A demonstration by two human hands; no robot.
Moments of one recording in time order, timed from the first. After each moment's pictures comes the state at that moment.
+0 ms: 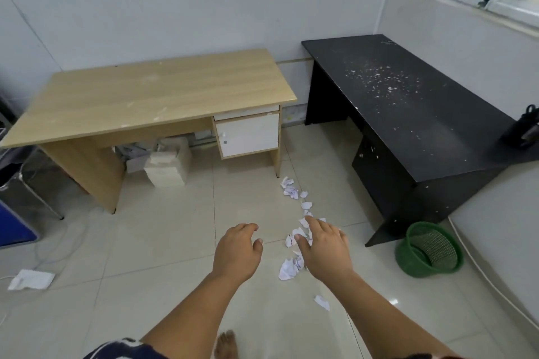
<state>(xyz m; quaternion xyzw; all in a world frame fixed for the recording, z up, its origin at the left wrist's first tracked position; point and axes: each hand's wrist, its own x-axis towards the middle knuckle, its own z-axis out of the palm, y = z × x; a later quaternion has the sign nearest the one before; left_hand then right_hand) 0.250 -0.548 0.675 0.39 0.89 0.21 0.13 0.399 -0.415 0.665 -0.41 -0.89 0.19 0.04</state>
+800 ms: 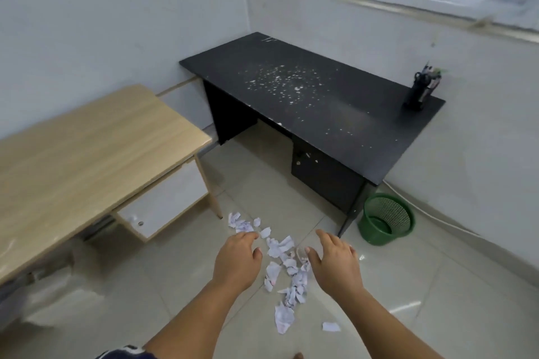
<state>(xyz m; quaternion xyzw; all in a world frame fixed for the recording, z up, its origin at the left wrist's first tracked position) 0.095 -0.312 0.651 0.61 0.75 0.13 0.20 0.311 -0.287 0.639 -0.67 -0.71 0.20 0.06</state>
